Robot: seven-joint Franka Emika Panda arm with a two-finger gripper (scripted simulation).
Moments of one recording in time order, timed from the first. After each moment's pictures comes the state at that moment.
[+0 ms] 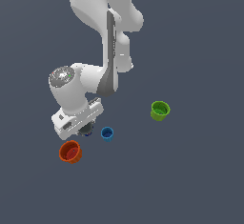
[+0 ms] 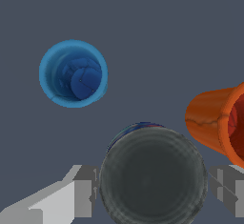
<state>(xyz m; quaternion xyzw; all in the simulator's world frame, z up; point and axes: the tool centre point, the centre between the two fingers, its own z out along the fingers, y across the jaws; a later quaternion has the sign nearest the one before) 0.047 -0.164 0.104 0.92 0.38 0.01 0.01</state>
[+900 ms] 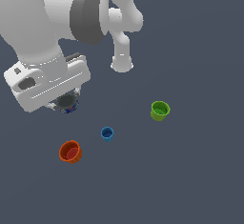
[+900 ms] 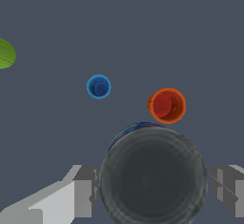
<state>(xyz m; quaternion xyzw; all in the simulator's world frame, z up) 0.046 -0.183 0.294 0.92 0.38 0.01 0.00</state>
